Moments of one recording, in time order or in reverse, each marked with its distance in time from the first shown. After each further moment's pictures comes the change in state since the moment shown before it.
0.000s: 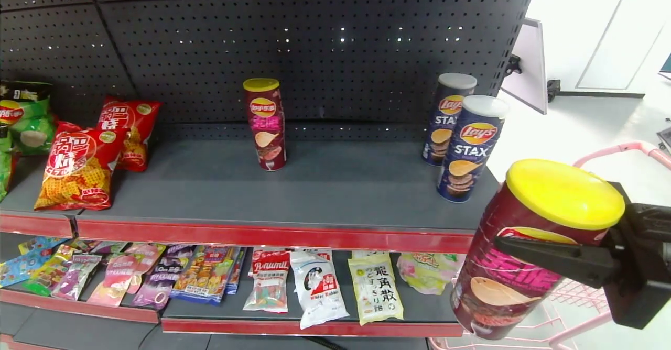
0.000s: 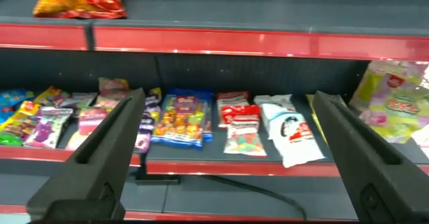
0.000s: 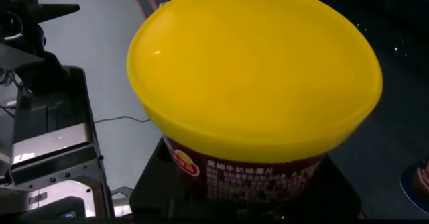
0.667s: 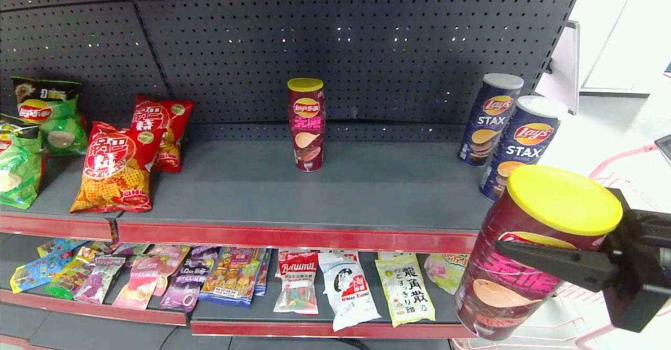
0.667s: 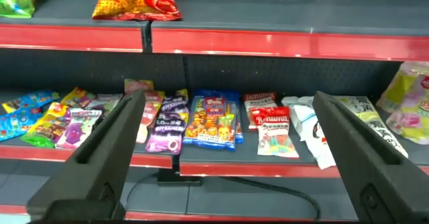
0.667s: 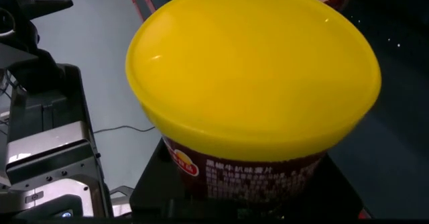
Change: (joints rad) left arm 0.000 0.000 0.000 0.000 0.000 0.001; right arm -0.013 -0.001 0.031 -0.022 0.000 0.002
